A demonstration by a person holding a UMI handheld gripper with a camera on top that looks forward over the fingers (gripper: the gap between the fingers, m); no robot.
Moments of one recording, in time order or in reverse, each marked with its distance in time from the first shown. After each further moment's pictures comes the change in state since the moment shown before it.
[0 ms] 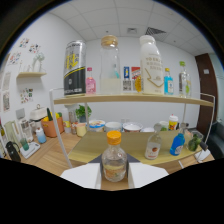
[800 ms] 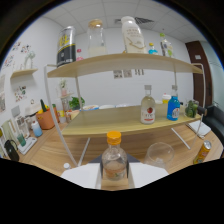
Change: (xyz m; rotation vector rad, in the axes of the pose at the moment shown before) arm 0.007 0.086 -0.014 -0.093 0.065 0.103
